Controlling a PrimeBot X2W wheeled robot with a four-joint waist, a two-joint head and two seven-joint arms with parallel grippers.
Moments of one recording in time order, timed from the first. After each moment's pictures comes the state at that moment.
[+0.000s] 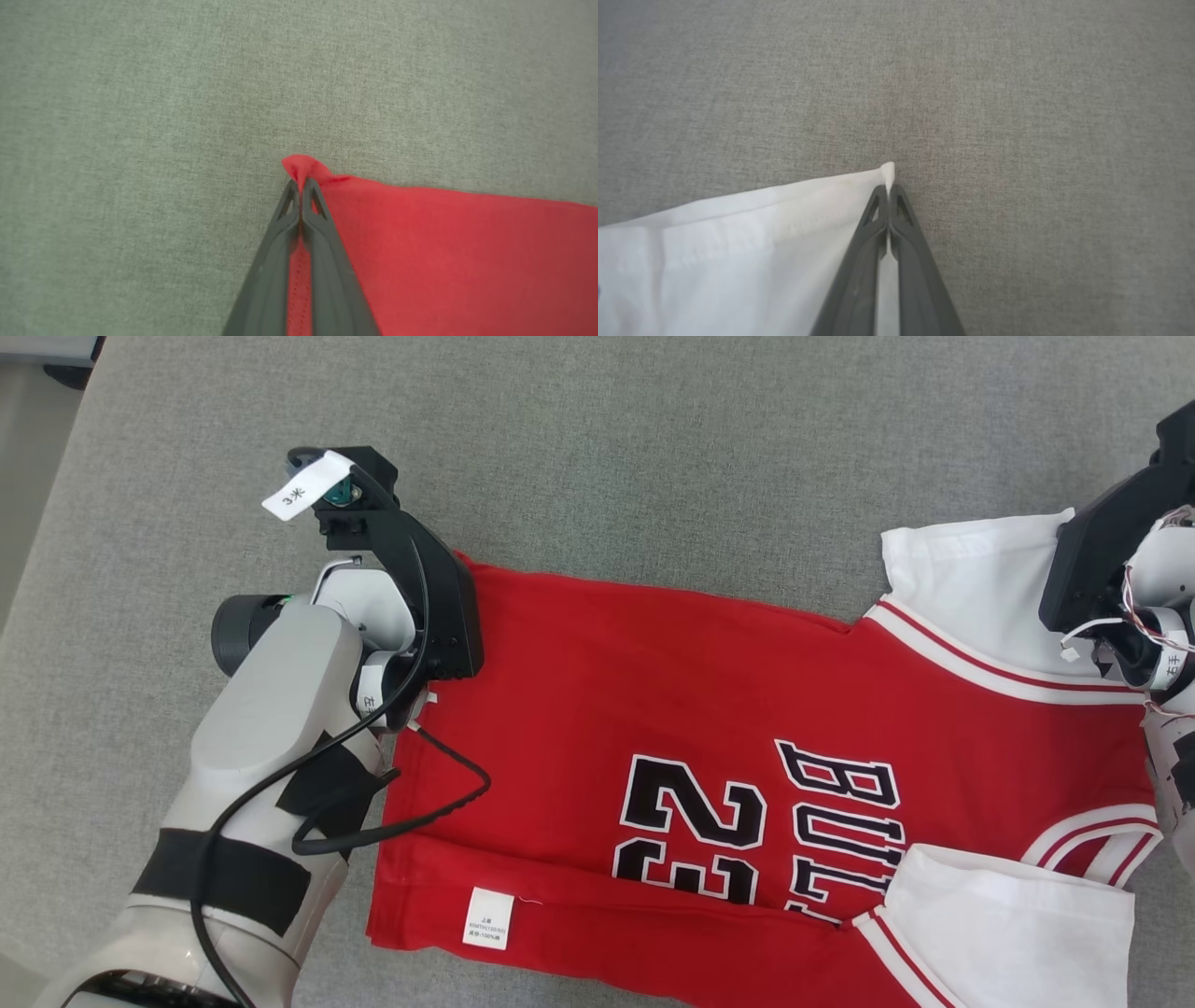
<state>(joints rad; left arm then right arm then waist) -1.03 0.02 -0.52 0.92 -0.53 0.07 0.47 -0.83 -0.33 0.11 0.64 0.39 -0.10 0.61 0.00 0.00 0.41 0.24</state>
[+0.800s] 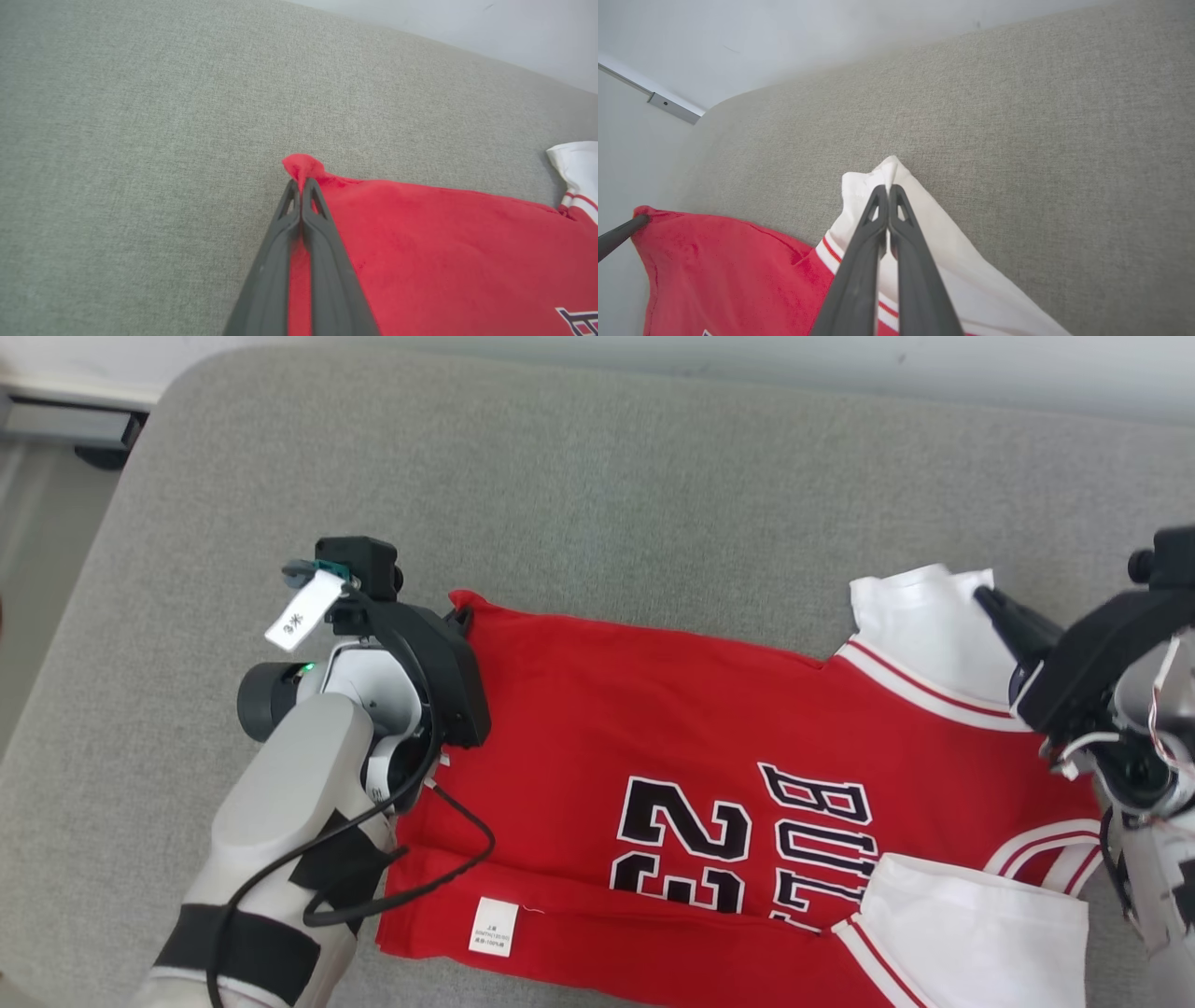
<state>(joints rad) -0.89 0.02 -0.51 0.89 -0.55 0.01 0.25 -0.57 -0.27 -0.03 0.40 0.69 0.11 0.51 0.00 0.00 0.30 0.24</state>
